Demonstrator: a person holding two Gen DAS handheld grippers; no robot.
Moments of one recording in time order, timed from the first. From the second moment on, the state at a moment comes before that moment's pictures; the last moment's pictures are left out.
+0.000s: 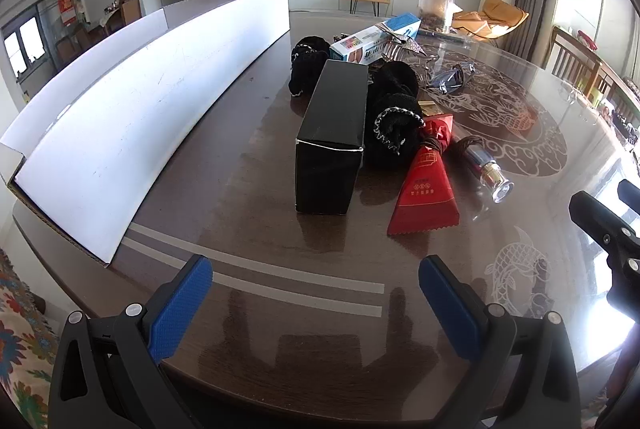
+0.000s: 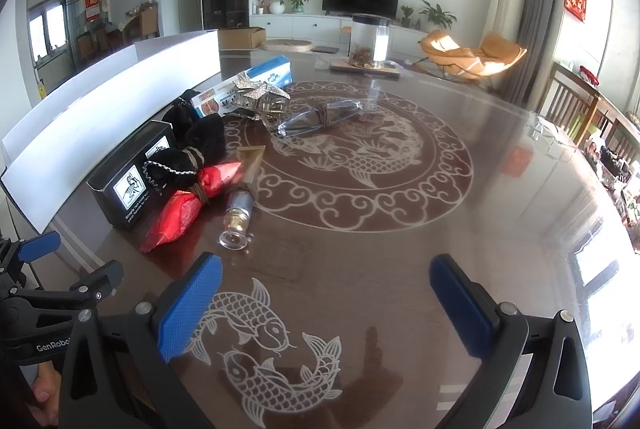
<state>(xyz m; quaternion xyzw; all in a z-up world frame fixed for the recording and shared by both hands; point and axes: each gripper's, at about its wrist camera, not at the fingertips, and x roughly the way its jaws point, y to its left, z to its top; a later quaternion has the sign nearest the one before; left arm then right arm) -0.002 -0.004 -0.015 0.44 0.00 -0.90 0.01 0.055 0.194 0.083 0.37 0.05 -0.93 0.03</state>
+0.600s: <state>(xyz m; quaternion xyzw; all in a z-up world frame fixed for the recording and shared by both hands) -0.013 -0.003 -0.029 0.46 -0.02 -0.89 0.02 0.042 0.183 0.064 0.41 0.05 -0.91 0.07</state>
